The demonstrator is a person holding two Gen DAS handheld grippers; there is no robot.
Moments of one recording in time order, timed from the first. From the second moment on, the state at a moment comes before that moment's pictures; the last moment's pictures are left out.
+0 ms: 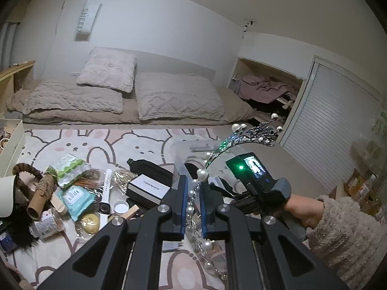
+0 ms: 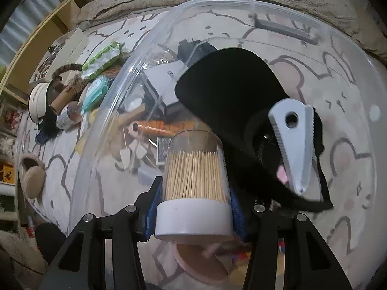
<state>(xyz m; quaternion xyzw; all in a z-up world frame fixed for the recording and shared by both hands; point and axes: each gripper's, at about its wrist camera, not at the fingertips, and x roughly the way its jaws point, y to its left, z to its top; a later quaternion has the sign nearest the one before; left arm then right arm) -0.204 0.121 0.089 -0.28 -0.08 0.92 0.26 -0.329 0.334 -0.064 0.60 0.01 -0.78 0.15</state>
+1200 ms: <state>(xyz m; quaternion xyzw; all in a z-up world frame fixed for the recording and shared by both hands) -0.271 0.238 0.064 -0.40 -0.11 0.87 0.28 -0.219 0.443 0.015 0.43 -0.05 -0.87 0.22</state>
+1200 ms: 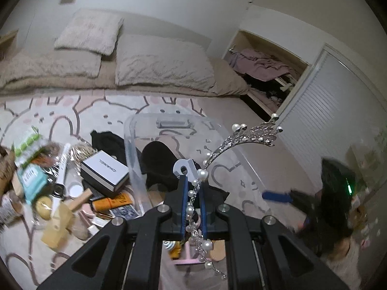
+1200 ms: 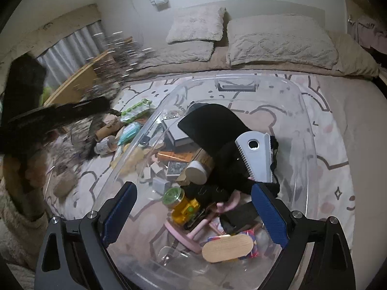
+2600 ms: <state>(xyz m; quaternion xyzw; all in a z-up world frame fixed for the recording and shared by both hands) -0.341 0.299 0.020 -0.44 -0.03 0.89 0.07 -0.191 0.463 -0.003 0.43 -0.09 -0.86 0.26</state>
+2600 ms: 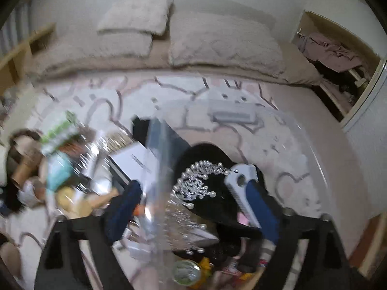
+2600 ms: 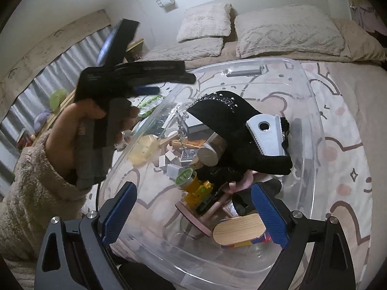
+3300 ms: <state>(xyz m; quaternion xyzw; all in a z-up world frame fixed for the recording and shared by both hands) -0.341 0.328 -0.007 -0.46 0.25 0.84 0.10 -0.192 0.460 -0.006 0.43 -0.08 -0.86 0.26</state>
